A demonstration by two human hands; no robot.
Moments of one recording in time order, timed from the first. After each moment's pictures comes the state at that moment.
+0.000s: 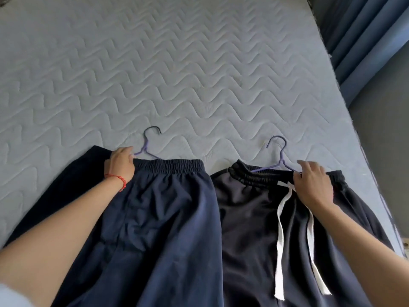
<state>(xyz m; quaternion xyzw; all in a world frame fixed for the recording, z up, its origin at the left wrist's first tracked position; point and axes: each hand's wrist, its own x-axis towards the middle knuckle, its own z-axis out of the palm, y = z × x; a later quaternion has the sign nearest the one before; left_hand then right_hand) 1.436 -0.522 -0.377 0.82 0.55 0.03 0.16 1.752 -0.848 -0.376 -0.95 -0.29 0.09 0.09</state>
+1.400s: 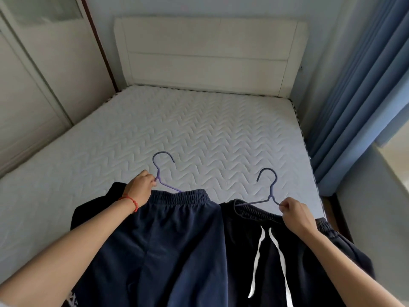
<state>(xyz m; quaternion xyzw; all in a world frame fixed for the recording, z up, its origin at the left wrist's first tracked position) 1.345 -0.582 -0.050 0.85 0.50 0.09 0.17 1.661 -0.844 -0.068 -0.91 -0.32 0.17 0.20</state>
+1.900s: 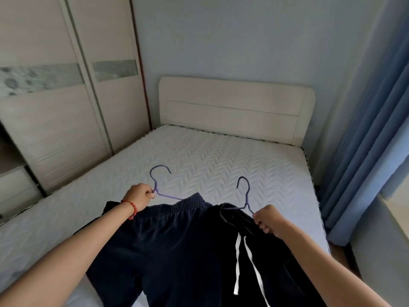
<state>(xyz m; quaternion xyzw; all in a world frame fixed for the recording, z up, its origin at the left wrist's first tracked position) 1.234 -0.668 0.107 0.75 0.59 0.16 0.25 1.543 -0.843 0.099 -0.81 -0.31 0.41 0.27</state>
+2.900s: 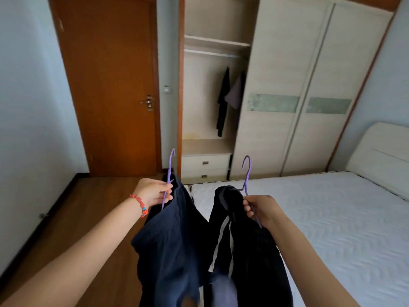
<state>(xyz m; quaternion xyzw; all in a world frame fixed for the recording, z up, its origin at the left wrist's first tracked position) 0.762 -0.991 0.193 0.24 0.65 0.62 0.38 1.008 -0.851 0.177 -0.44 -0.46 0.71 0.31</state>
